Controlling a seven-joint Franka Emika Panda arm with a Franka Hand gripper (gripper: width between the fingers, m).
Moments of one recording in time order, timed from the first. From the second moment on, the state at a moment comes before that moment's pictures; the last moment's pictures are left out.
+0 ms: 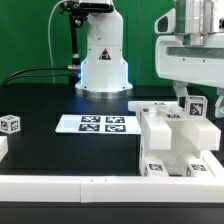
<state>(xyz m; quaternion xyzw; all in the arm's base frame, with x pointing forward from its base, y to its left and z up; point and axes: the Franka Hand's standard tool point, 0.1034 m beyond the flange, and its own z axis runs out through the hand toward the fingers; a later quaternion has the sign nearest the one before) 0.556 0.128 0.107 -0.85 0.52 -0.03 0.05</state>
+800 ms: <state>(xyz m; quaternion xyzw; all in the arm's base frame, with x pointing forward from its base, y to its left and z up) 0.555 0.125 0.109 -0.92 0.38 -0.04 0.03</state>
